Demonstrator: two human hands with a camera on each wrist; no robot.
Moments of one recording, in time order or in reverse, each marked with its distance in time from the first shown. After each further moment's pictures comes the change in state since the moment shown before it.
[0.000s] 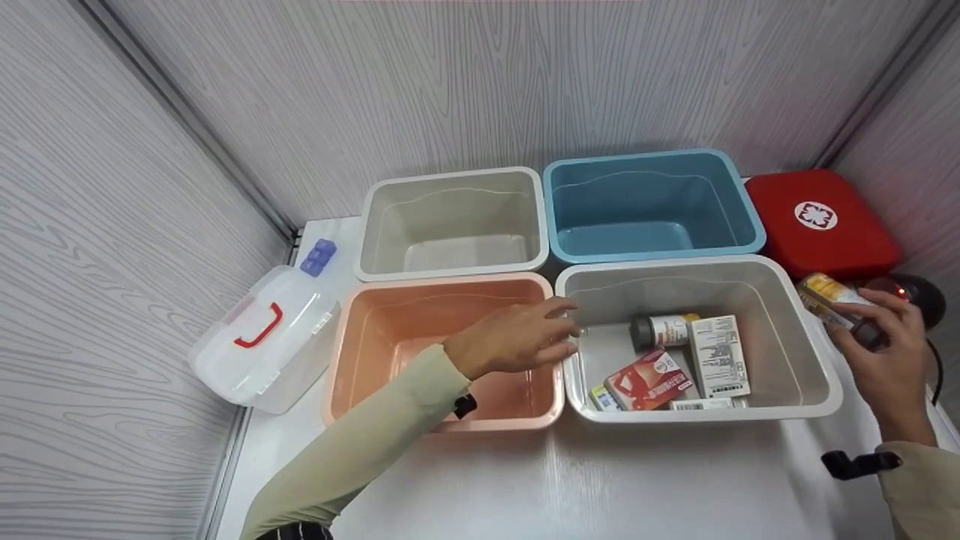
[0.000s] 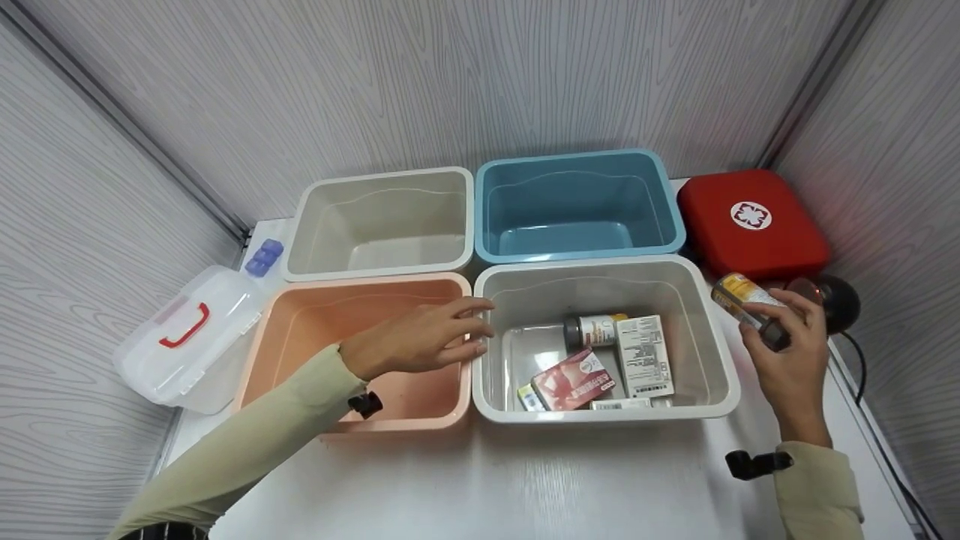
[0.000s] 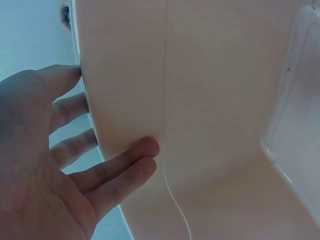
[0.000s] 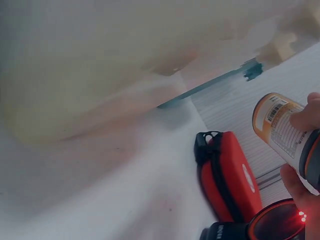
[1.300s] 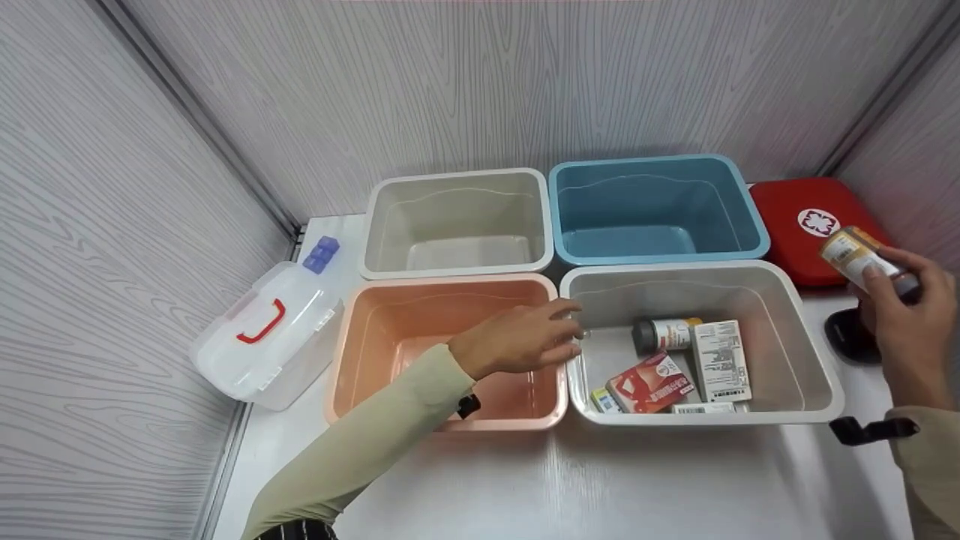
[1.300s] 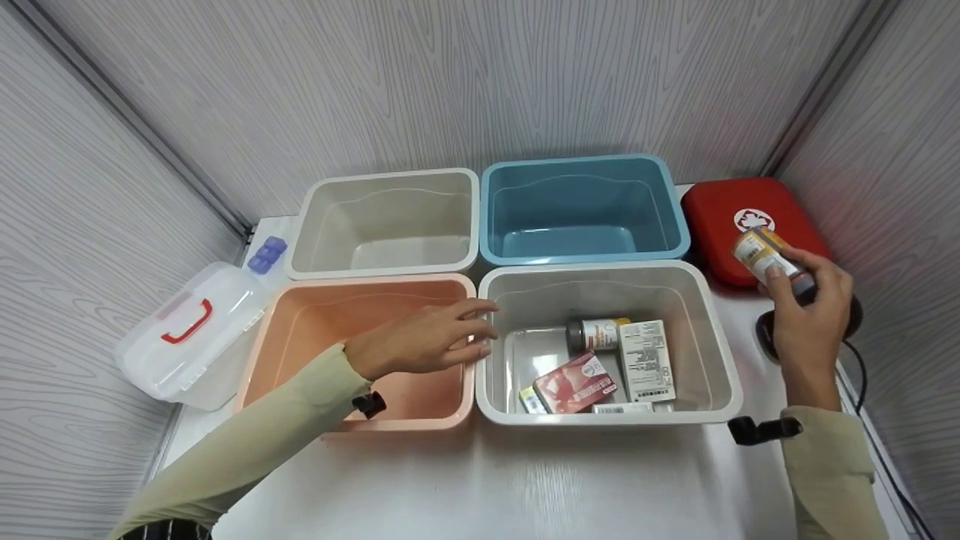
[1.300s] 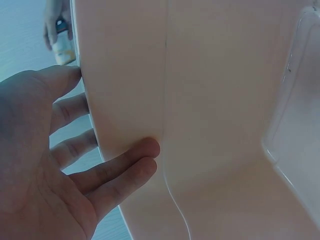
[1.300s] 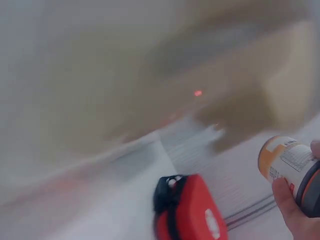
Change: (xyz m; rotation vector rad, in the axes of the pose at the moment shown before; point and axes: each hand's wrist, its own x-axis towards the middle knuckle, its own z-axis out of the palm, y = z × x) left_hand 0.000 -0.001 0.002 0.033 0.029 0.035; right_hand 0.056 -0.061 -0.001 0.528 0.100 0.415
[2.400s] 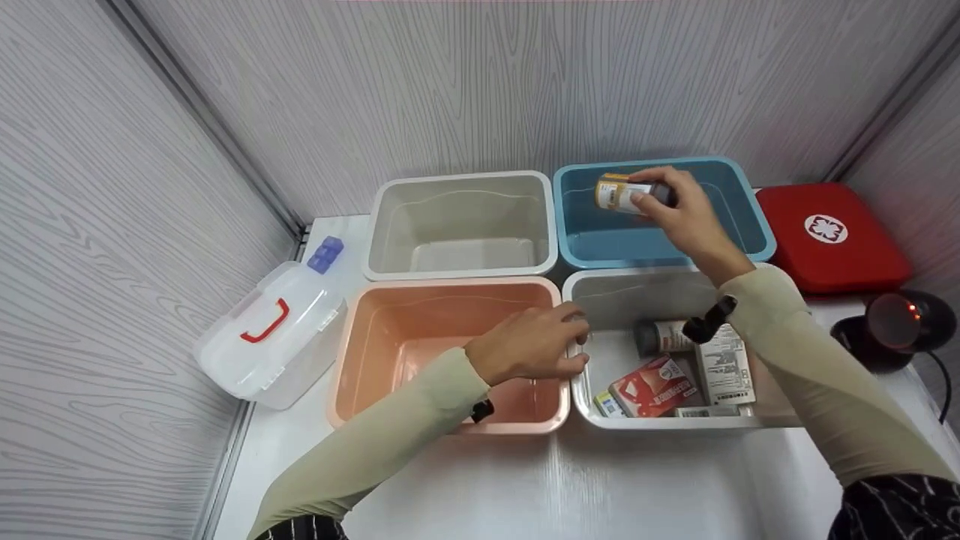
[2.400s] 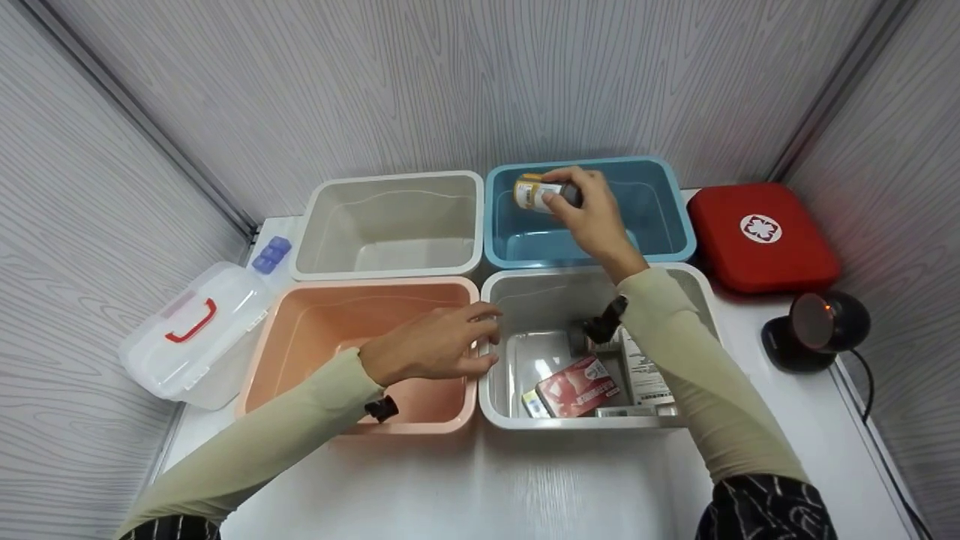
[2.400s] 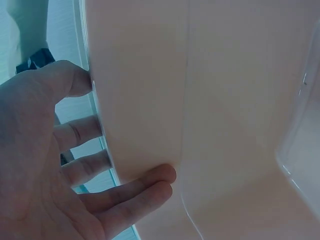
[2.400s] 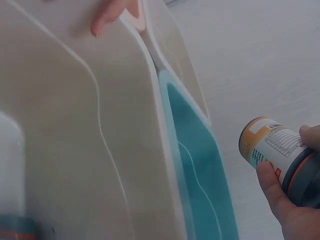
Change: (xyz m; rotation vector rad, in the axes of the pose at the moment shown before) left_hand 0.009 0.018 -0.001 0.034 0.018 -0.156; right_hand -0.006 -0.027 0.243 -0.345 -0.775 -0.170
